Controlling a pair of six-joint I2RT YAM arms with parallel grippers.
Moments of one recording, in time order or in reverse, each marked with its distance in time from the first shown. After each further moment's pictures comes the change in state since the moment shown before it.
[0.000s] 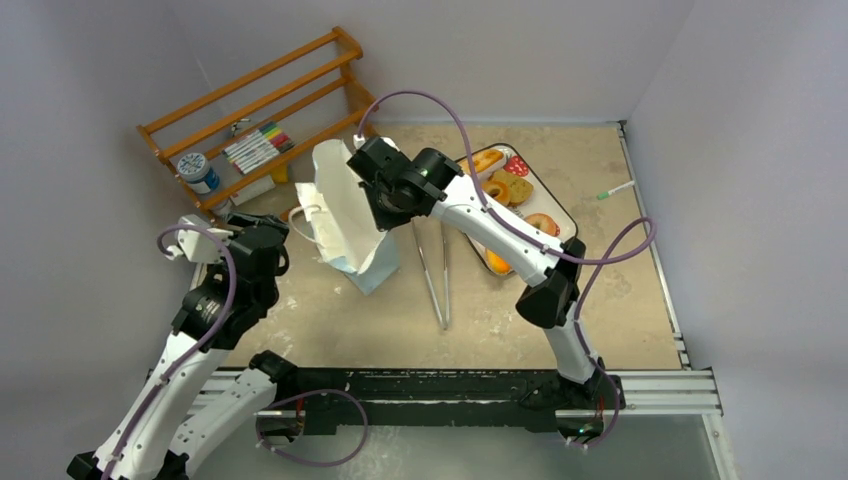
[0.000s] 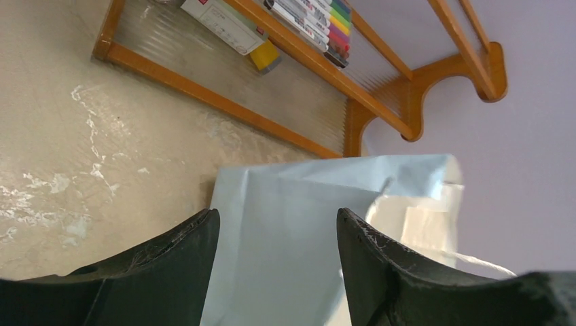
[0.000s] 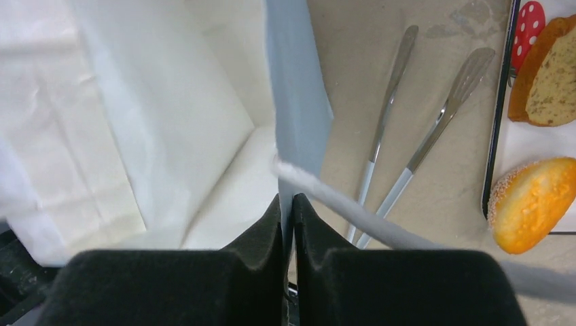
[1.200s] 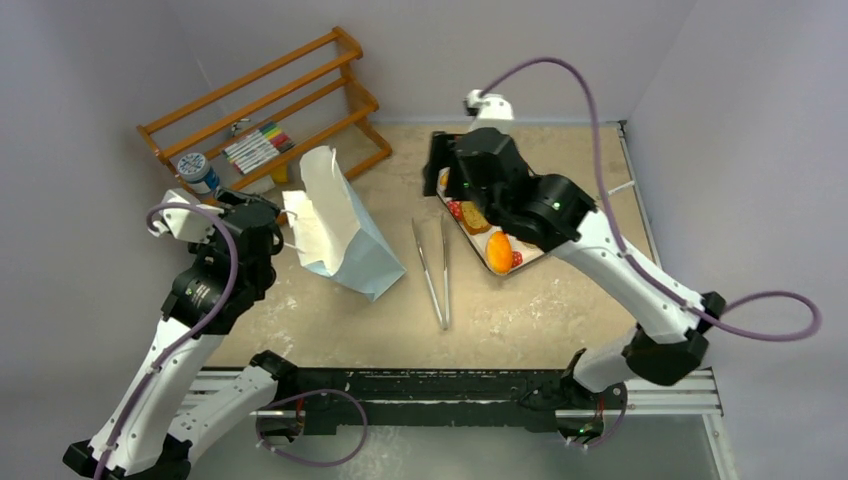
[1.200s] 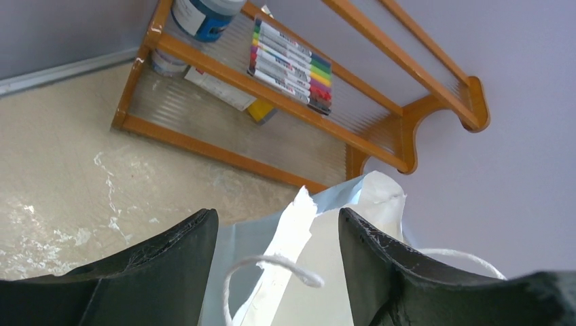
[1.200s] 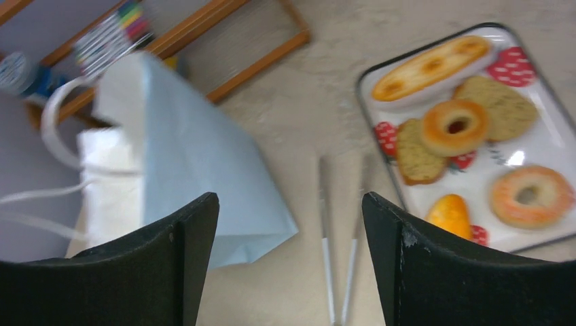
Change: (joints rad) left arm 0.000 0.118 0.175 -0.015 -0.105 0.165; right arm -0.031 -0.583 -0.500 0.419 0.300 0.044
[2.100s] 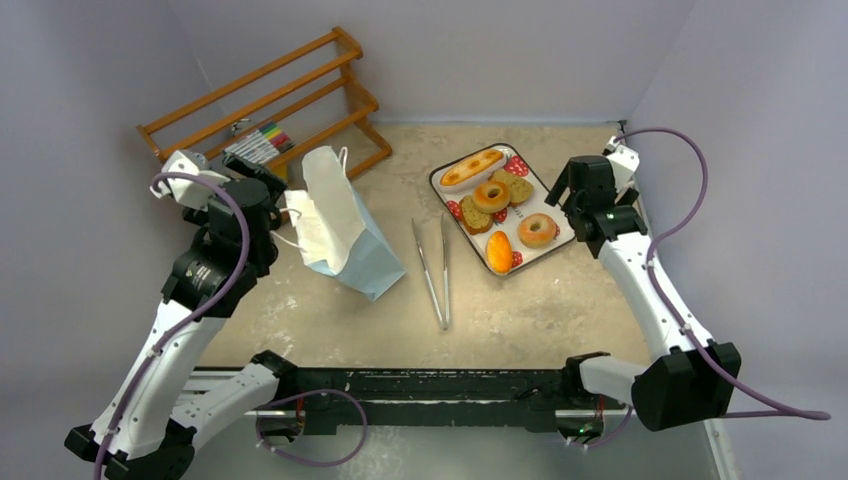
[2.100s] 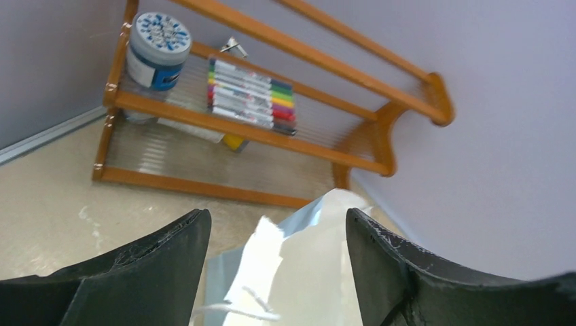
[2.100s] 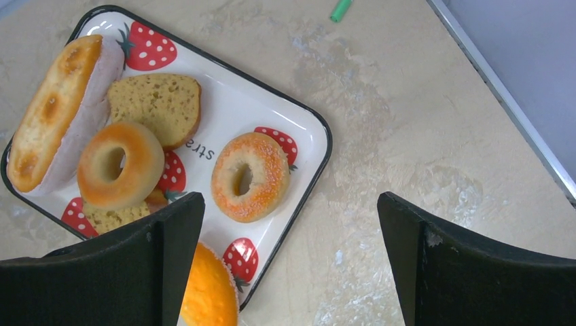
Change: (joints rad) left arm 0.000 0.077 0.100 0.145 -0.003 0.290; right arm -0.776 -0.316 -0.786 0.255 0.015 -0.022
